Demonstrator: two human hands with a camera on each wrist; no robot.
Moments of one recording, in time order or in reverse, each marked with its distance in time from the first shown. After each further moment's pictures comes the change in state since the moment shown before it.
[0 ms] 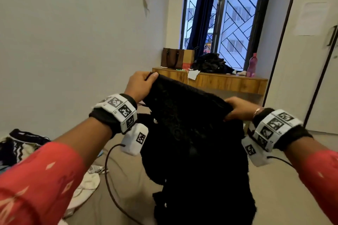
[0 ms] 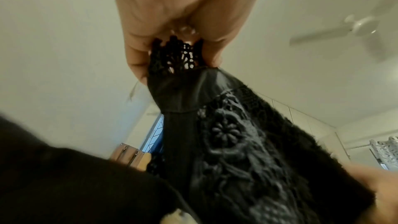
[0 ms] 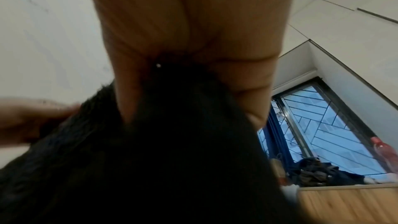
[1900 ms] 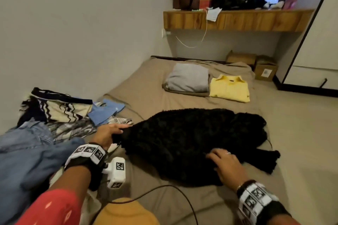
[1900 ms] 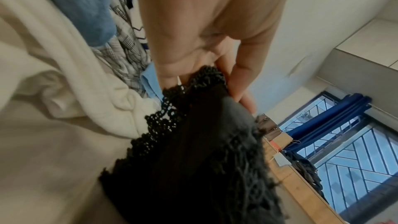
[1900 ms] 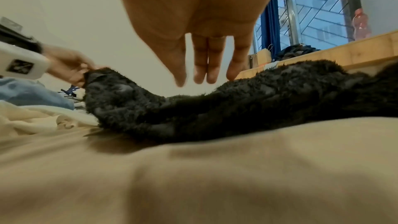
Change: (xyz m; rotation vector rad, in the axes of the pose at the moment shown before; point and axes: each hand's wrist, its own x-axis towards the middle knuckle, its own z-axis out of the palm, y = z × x) left_hand -0.194 -0.267 -0.039 -0.412 -0.123 -0.940; right_hand -0.087 0.065 0.333 -0.356 -0.238 -0.019
